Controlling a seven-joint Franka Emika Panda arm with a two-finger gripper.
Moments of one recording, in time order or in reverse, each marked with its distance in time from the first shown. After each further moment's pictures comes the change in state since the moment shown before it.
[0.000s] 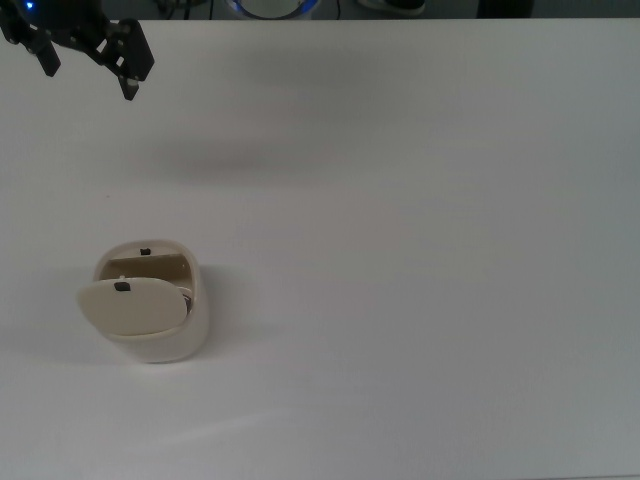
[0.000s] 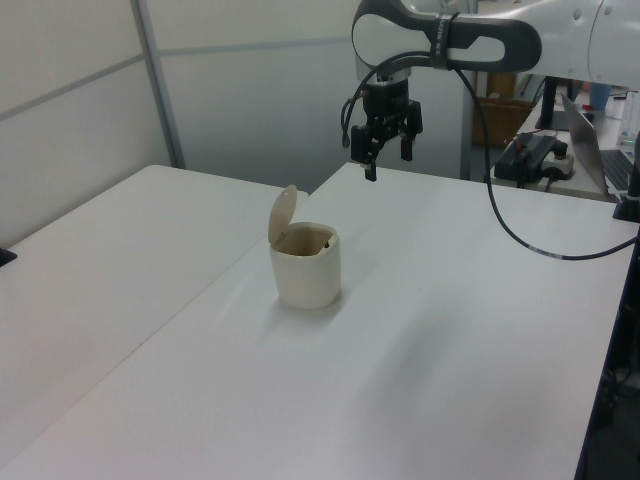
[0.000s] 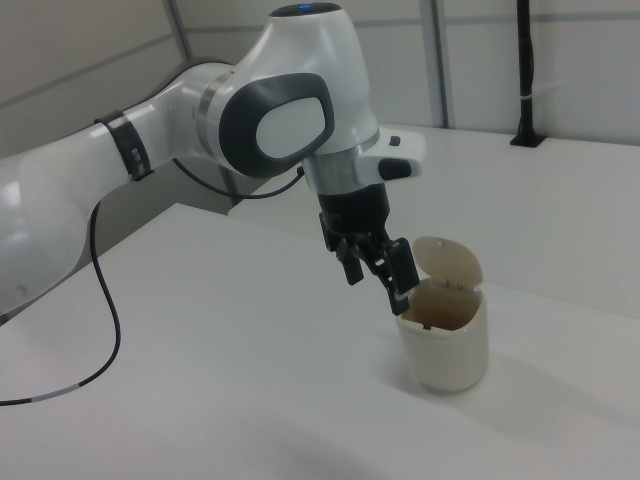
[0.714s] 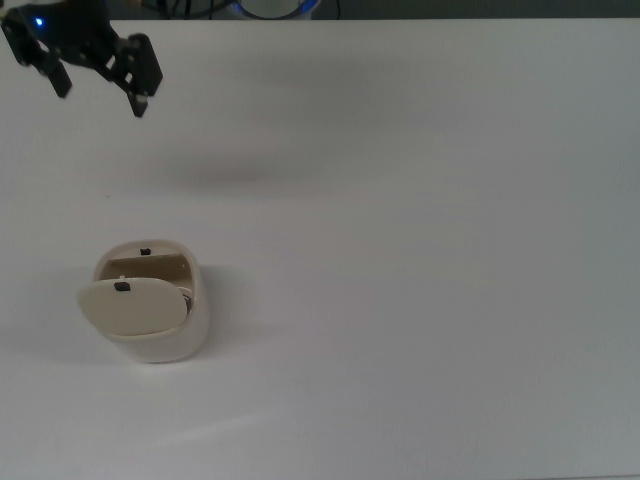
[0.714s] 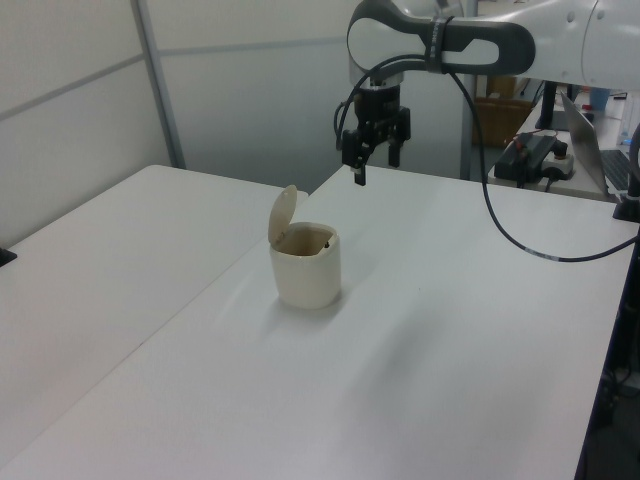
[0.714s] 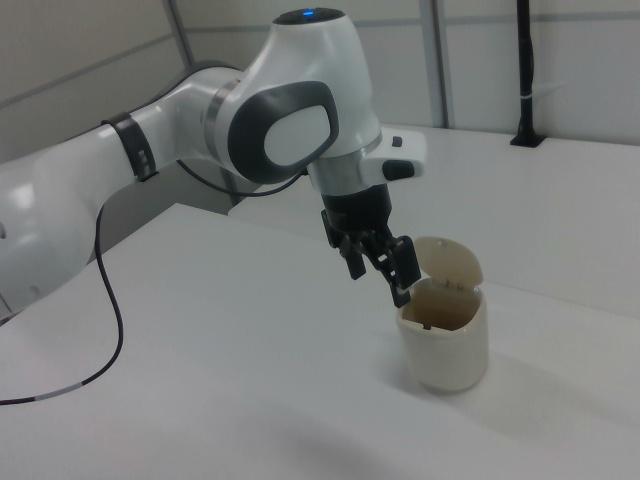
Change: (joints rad) arm 0.003 0.023 0.011 -0.002 0.049 0.071 -0.027
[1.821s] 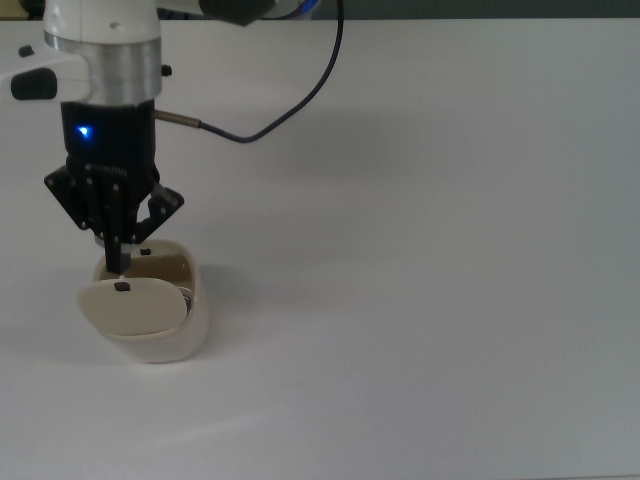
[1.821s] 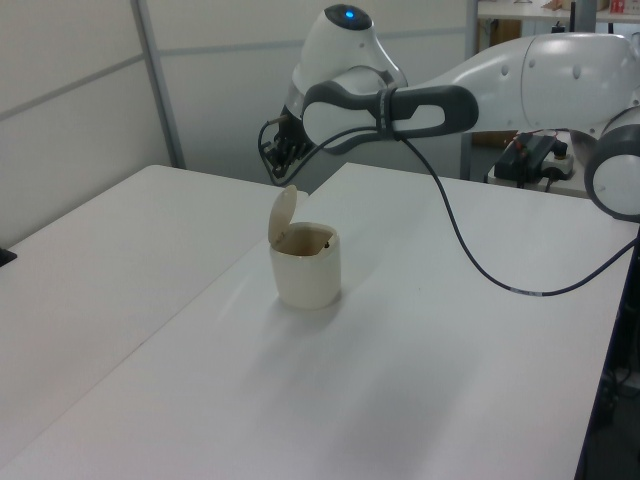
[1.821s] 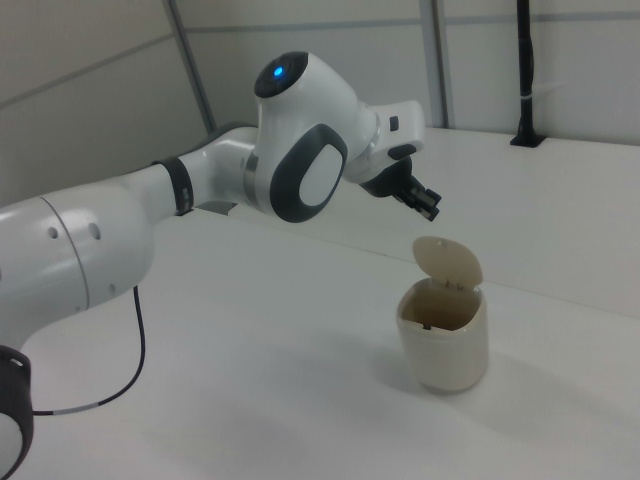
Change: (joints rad) arm 0.034 0.163 0.069 -0.003 -0.041 0.711 0.182
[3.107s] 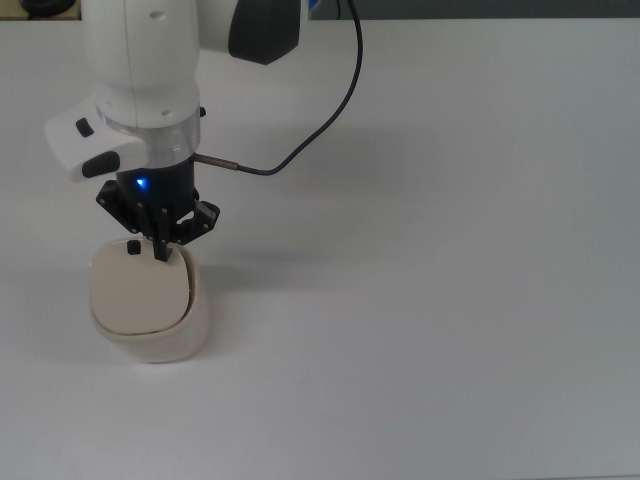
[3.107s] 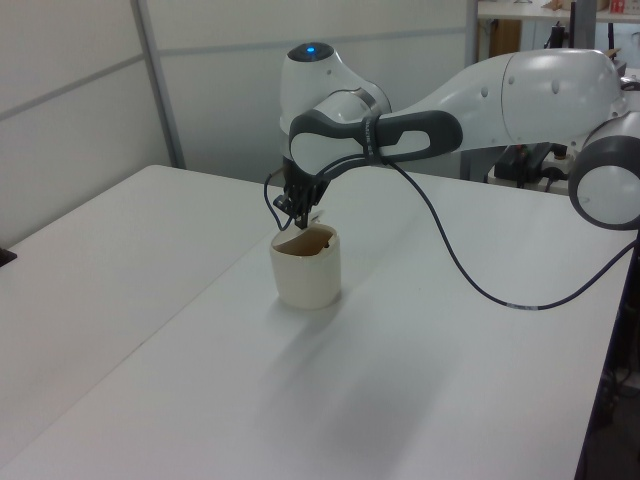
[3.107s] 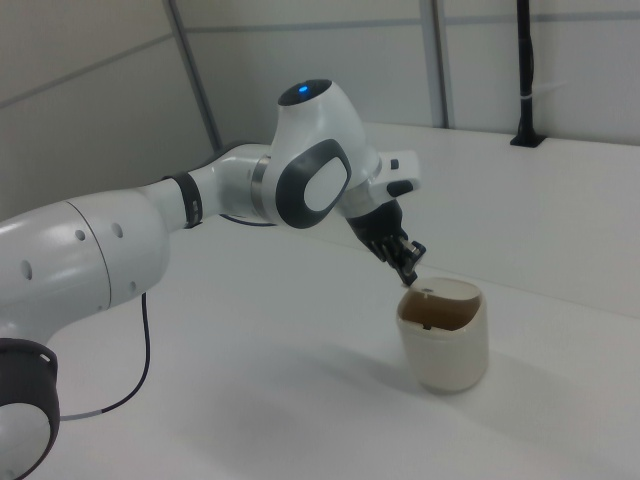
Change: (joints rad) arm 0.003 0.060 0.039 0.026 -0.075 -0.311 -0.046
